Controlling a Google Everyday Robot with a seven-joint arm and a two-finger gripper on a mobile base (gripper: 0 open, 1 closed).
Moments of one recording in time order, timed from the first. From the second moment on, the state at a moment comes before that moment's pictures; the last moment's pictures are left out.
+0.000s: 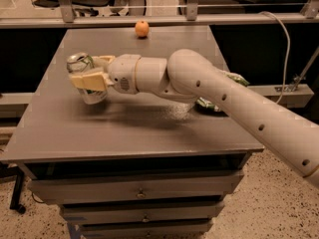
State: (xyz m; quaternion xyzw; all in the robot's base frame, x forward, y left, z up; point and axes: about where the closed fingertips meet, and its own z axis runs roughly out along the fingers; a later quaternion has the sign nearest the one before) arm 0.579 0.180 0.917 -0.43 0.59 0.43 0.53
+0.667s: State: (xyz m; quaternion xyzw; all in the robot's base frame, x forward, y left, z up) arm 0.570 0.187 0.914 -0.43 0.57 0.44 0.54
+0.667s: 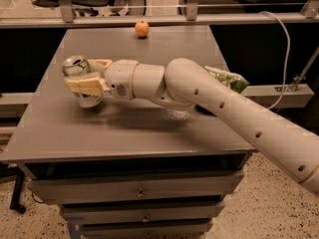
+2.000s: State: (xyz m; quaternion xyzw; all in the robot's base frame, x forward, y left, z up) arm 0.554 0.187 0.895 -0.45 0.55 0.43 0.55
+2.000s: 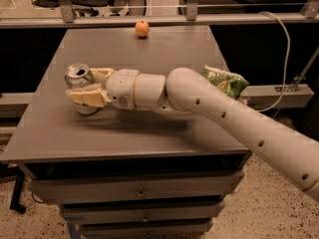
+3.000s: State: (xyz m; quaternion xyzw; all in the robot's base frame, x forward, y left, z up) arm 0.566 0.149 0.893 -0.50 0.57 0.38 0.53
